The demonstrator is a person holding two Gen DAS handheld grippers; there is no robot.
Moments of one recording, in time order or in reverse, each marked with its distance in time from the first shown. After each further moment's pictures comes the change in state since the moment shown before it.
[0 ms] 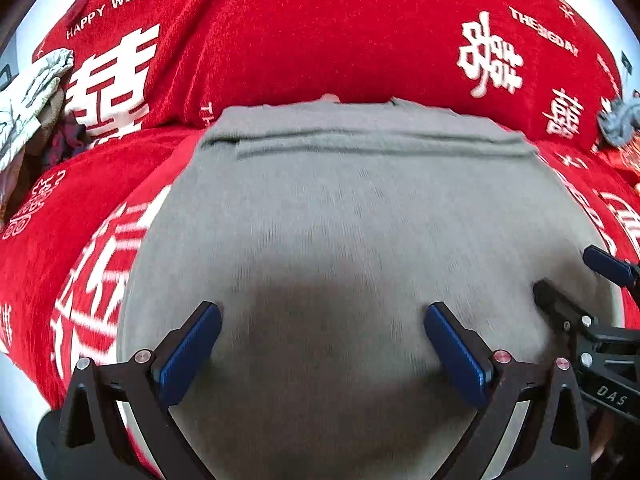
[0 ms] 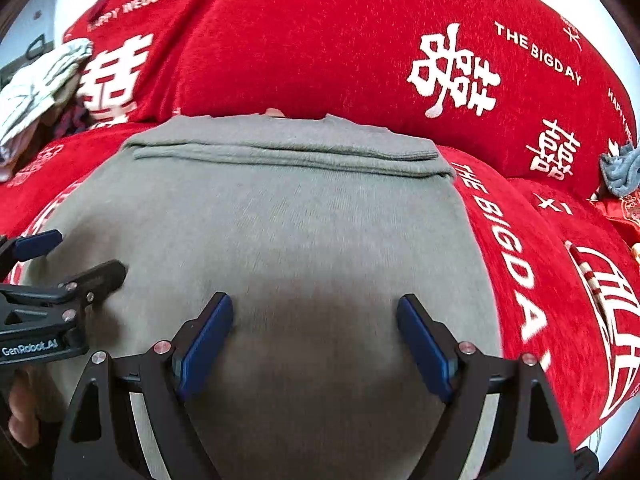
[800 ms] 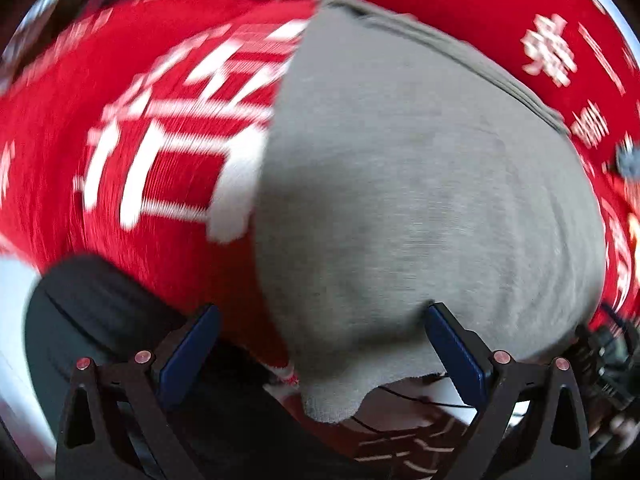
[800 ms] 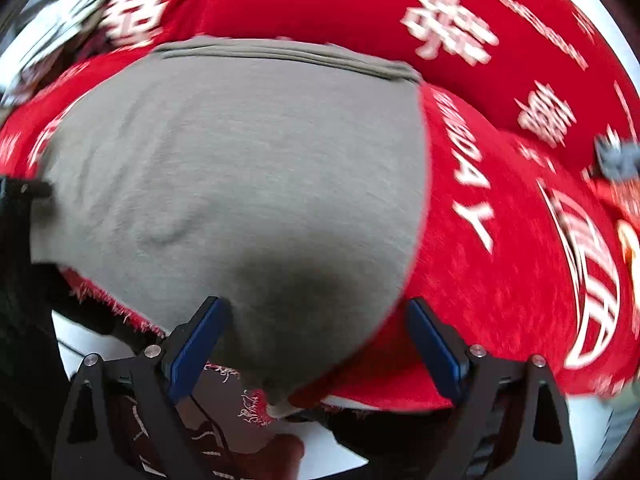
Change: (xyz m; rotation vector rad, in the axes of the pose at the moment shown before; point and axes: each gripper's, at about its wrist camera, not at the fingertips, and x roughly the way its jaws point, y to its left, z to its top) left arm -0.011 0.106 -0.062 -0.282 0.352 -0.108; right arm -0.051 -0.041 -0.081 -0.081 0.210 -0.019
